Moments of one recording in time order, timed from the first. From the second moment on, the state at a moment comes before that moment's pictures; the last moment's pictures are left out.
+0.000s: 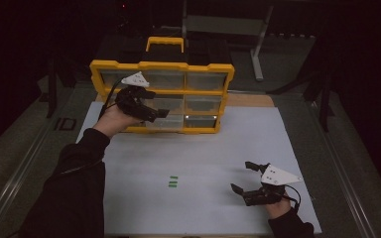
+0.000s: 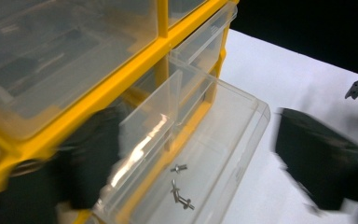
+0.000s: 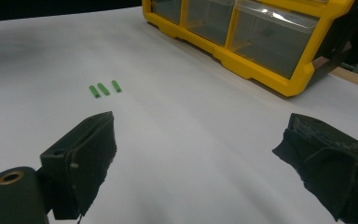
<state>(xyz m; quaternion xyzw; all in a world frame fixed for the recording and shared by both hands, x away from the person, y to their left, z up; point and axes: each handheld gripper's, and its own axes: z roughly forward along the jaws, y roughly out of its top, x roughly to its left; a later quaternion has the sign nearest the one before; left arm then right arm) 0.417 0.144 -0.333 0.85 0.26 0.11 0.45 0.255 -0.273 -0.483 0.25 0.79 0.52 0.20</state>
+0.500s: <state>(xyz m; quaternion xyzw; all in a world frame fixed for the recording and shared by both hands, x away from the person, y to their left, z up) 0.374 0.164 -0.347 0.85 0.25 0.11 0.46 0.255 -0.272 -0.482 0.25 0.79 0.52 0.20</state>
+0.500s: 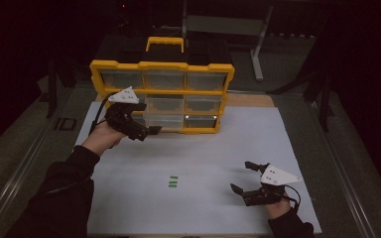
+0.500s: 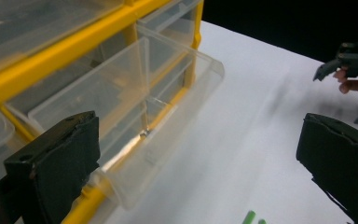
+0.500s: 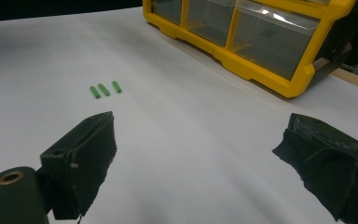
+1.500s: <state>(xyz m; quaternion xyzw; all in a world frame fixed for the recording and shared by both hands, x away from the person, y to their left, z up) 0.286 0.184 -0.430 0.82 0.26 0.10 0.49 0.255 -0.271 -0.483 0.25 0.79 0.52 0.20</state>
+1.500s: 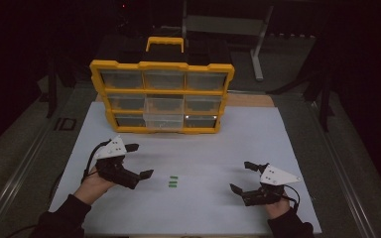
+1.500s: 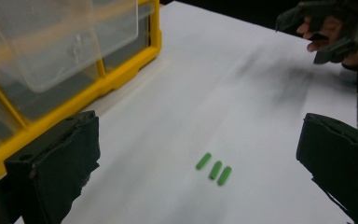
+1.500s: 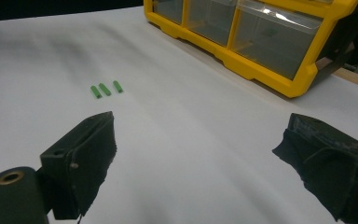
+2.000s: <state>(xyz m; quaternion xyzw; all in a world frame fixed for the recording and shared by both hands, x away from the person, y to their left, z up) 0.262 0.195 -0.481 0.81 0.31 0.13 0.48 0.256 -0.270 -0.483 0.25 0.79 0.52 0.20</state>
